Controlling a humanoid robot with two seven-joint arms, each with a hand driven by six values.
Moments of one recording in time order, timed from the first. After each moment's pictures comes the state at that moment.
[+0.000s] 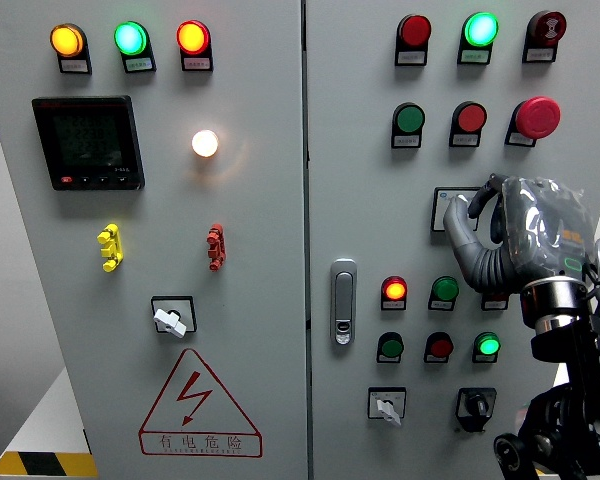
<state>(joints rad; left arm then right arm) -0.05 -0.09 0.00 -0.14 -0.07 -0.02 -0.07 0.82 0.17 1.46 1.56 -2.74 0.02 -0.37</state>
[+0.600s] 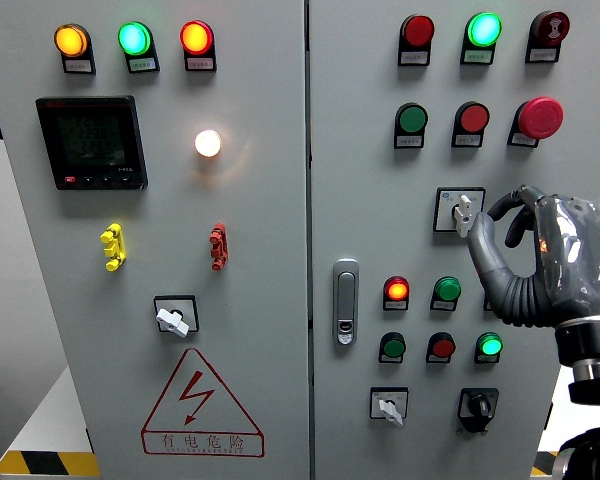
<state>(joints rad) -0.05 -0.10 0.00 -0.14 -0.07 -0.02 -0.07 0.65 0.17 1.48 1.78 -2.74 0.03 -0.29</state>
